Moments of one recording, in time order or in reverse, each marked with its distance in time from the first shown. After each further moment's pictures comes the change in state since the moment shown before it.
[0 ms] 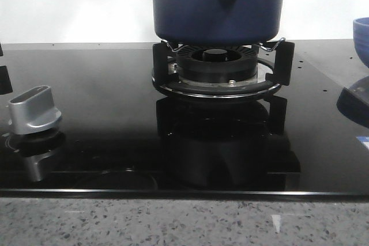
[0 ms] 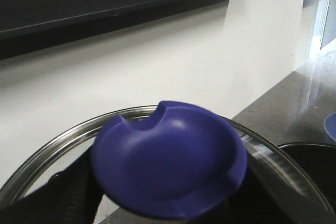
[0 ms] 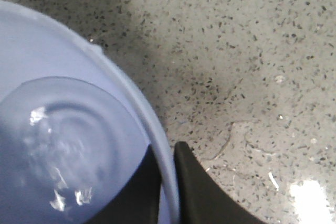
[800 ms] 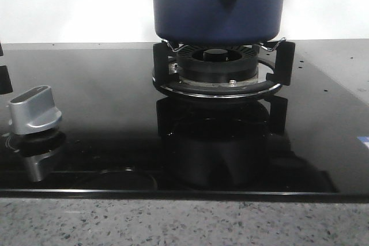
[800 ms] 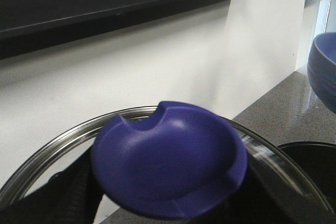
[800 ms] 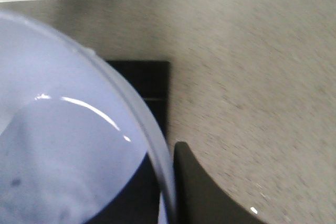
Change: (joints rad) left arm 0.000 0.000 0.000 0.000 -0.002 0.000; right arm 0.289 -0.007 -0.594 0.077 0.297 -0.006
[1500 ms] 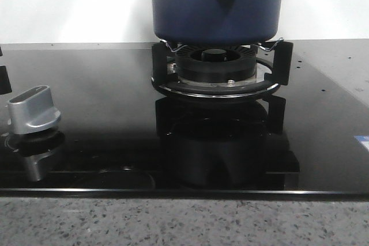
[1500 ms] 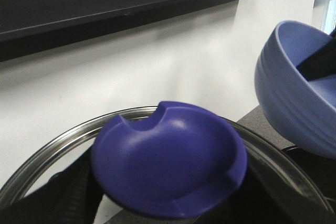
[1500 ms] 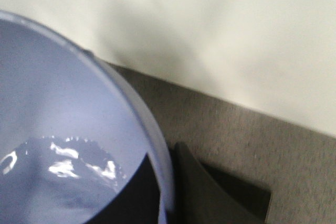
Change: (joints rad) left arm 0.000 0.000 0.000 0.000 -0.029 0.000; right arm 0.273 0.101 -0.067 -0.009 -0.344 -0.133
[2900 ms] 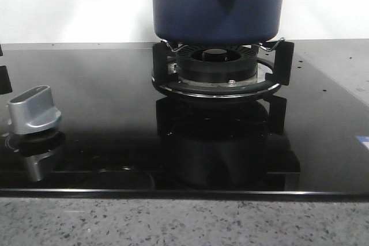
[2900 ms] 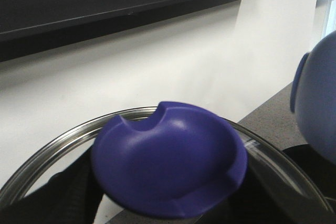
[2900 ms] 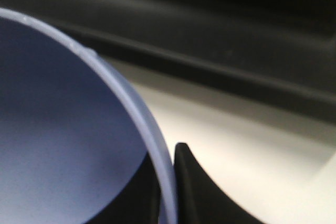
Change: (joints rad) left arm 0.000 0.000 0.000 0.000 -0.002 0.000; right arm 0.069 -0.271 0.978 -0.241 -1.619 -0.113
